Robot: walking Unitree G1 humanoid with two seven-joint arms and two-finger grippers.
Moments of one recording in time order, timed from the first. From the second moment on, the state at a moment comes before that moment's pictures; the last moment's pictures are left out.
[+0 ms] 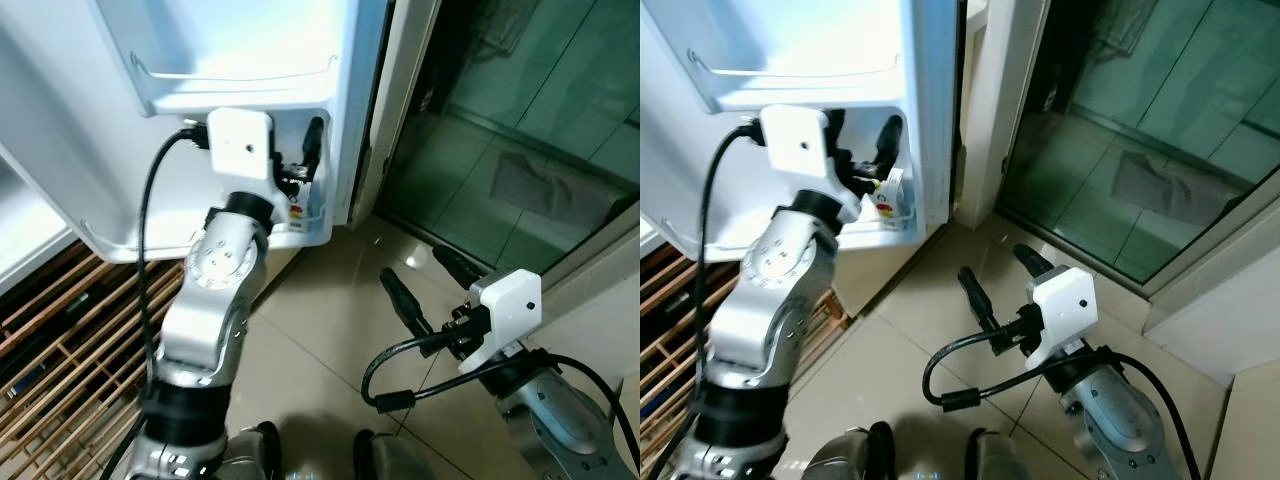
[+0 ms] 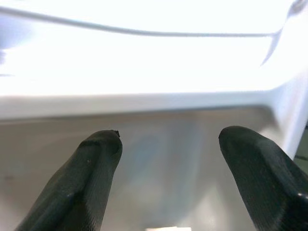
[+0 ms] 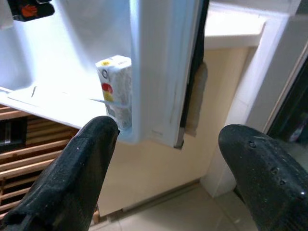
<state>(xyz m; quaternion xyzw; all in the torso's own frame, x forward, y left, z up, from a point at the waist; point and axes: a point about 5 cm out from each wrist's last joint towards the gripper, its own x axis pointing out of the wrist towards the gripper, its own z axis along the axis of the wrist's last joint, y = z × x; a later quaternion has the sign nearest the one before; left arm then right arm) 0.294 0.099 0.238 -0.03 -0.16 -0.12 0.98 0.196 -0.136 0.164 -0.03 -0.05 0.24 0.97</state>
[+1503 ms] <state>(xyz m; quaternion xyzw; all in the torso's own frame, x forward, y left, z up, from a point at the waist) 0.285 0.146 0.194 -0.04 -0.13 -0.04 0.99 0.271 -0.140 0.167 0.02 -0.12 0.16 0.98</state>
